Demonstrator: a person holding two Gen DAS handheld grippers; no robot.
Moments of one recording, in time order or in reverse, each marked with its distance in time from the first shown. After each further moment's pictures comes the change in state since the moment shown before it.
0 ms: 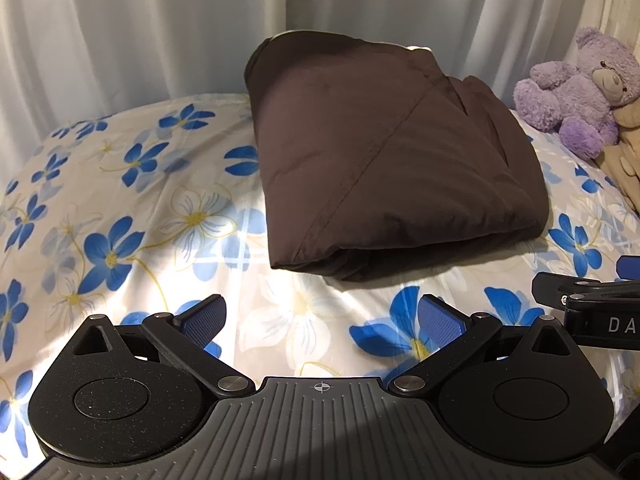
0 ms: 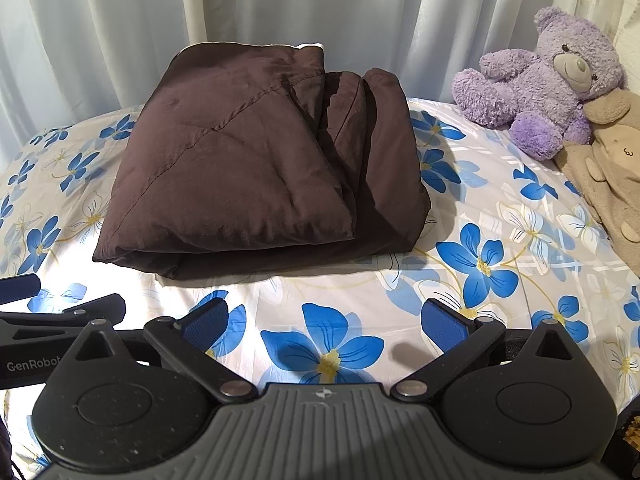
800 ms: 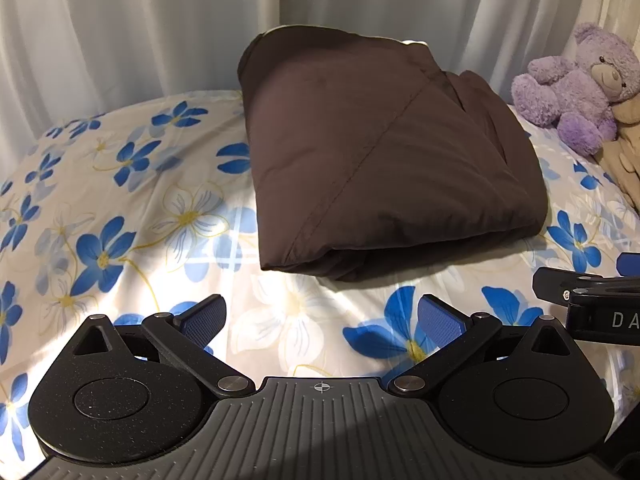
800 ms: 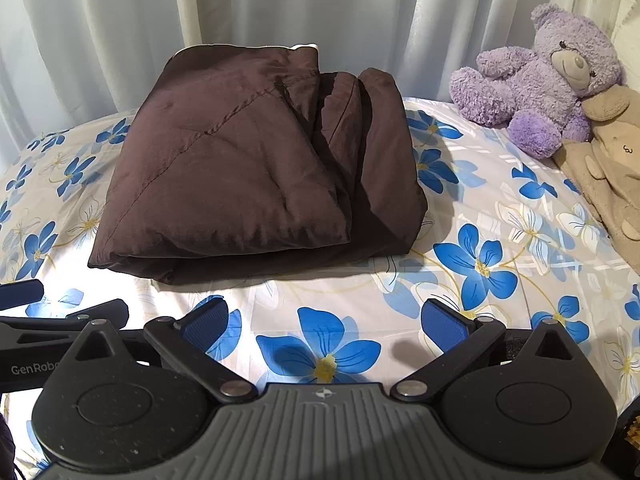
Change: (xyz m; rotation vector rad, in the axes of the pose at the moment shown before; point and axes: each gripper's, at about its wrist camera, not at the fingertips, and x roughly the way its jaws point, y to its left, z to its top) left arm 0.007 -0.006 0.002 0.007 0.014 -0.005; right arm 0.003 -0.006 0.003 0.010 0.002 0.002
